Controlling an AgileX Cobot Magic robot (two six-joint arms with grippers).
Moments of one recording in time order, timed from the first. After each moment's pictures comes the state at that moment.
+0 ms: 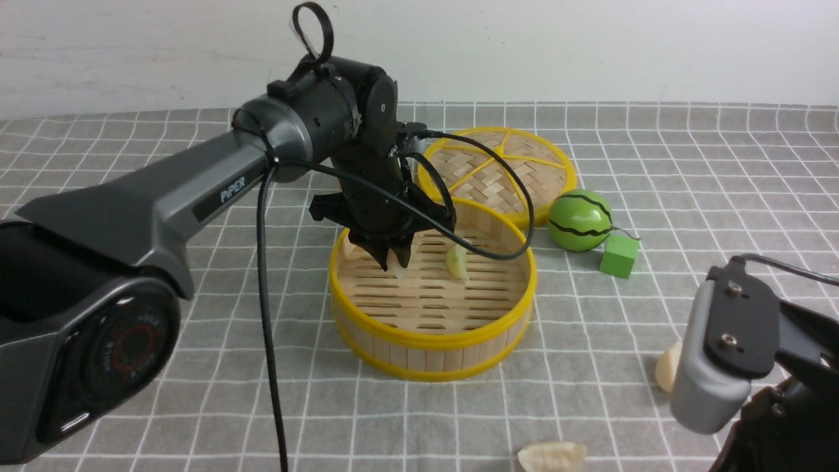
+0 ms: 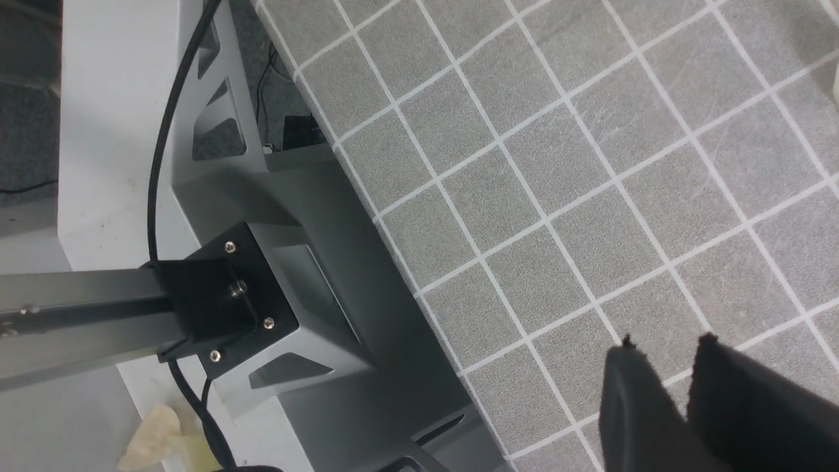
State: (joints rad) right arm 0.54 1.09 -0.94 0.49 1.21 -0.51; left arm -0.46 2.31 -2.11 -0.02 1.08 -0.24
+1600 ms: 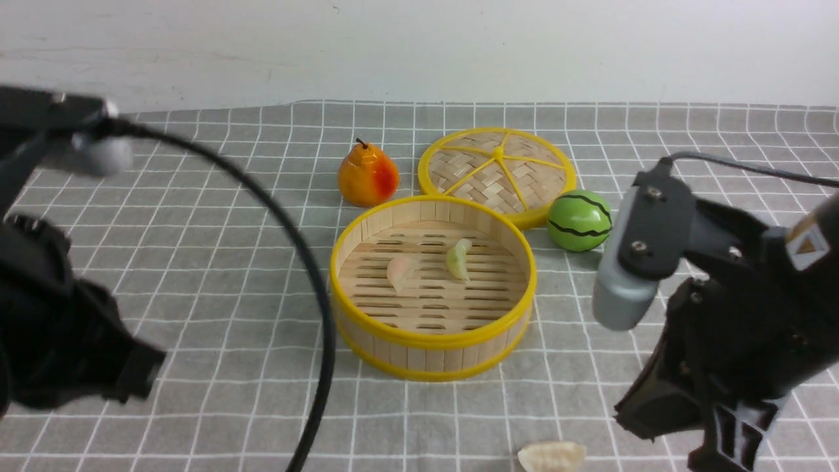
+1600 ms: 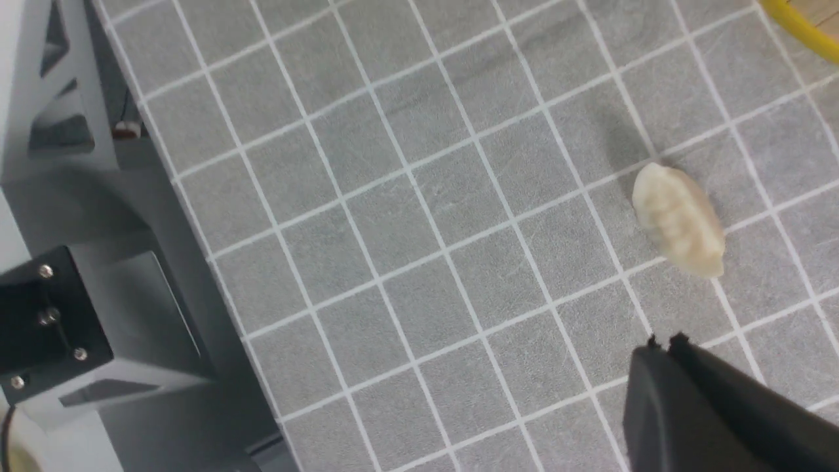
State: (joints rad) right arm 0.54 1.31 -1.15 0.35 1.17 -0.64; left arm -0.46 0.99 -1.05 -0.05 1.19 -0.11
